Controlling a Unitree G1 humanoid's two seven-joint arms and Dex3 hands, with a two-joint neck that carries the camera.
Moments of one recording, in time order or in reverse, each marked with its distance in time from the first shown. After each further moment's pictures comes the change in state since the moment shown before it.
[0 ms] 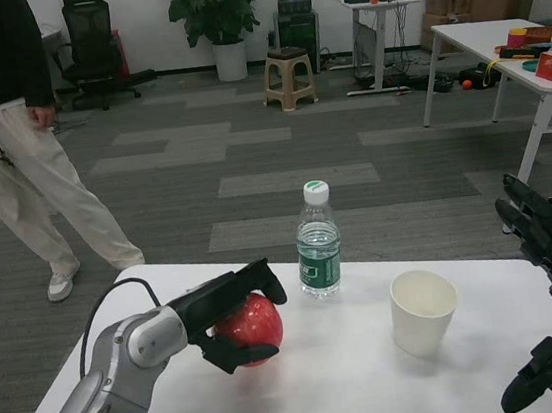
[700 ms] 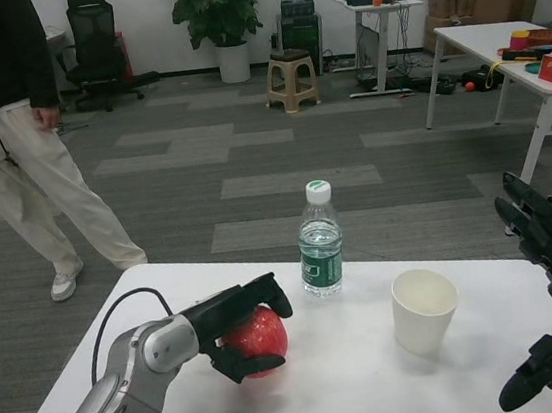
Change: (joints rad) left arm -0.005 -0.021 -0.044 0.082 -0.008 0.027 0.003; right arm 0.000 0.008 0.000 0.003 0.000 -0.002 0.000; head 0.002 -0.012
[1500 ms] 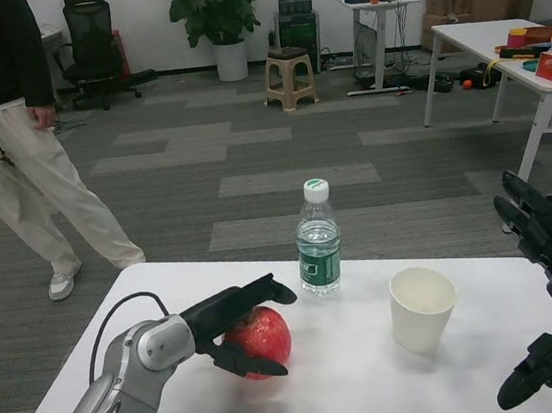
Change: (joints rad) left arm 0.012 -0.007 0.036 0.003 -0.071 0.003 -0.029; right arm 0.000 0.004 0.000 0.000 0.000 0.000 0.000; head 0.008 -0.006
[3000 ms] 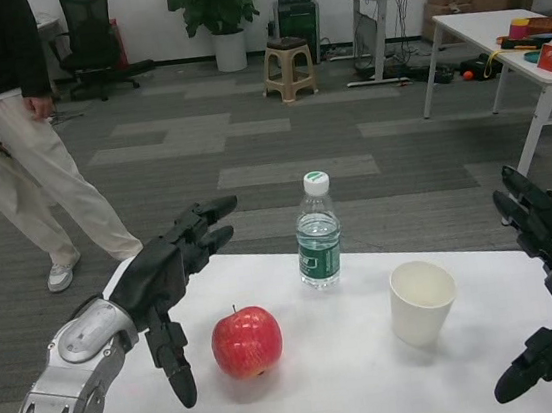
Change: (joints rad) left arm 0.071 0.012 0.252 -0.057 -0.764 -0.151 0.216; right arm -0.001 0.001 0.000 0.001 0.000 -0.003 0.000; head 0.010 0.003
